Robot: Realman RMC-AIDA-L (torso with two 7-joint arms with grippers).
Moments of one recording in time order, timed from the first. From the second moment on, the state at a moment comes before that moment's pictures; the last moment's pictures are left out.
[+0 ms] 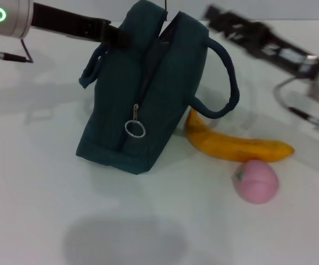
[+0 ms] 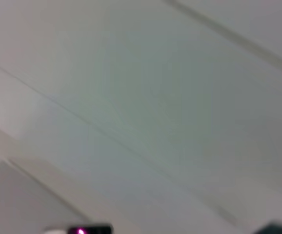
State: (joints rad) left arm -0.77 -2.02 0.82 1.02 2.23 1.54 -2.40; right arm 0.60 2.00 -1.69 -0.34 -0.44 -1.38 1.62
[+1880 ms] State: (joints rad) left arm -0.72 -2.03 0.81 0.96 2.18 1.44 -2.34; right arm 0.47 1.90 -1.10 -1.18 -1.88 -1.54 2.00
